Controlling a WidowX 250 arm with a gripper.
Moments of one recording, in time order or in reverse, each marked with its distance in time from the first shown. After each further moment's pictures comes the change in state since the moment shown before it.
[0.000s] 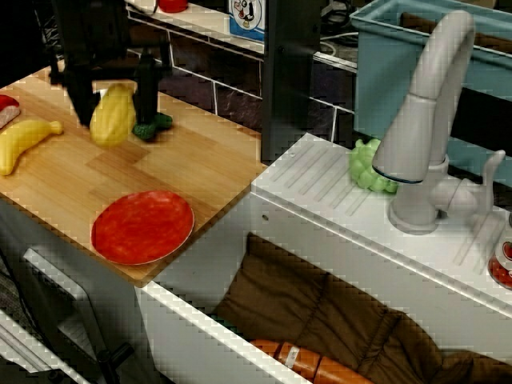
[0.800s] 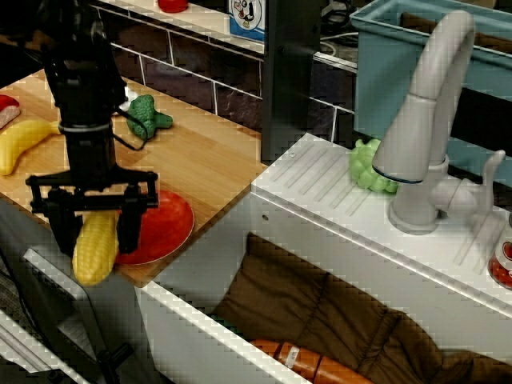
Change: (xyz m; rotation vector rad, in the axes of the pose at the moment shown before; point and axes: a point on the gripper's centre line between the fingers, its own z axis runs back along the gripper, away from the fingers) arm -0.047 0.020 -0.090 0.072 0.018 0.064
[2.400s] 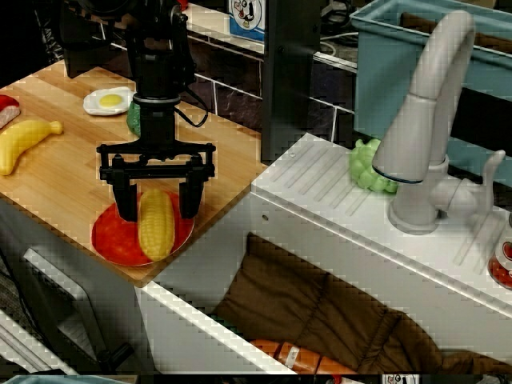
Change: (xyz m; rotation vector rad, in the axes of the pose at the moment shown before) arm 0.039 -0.046 0.012 0.045 0.030 0.093
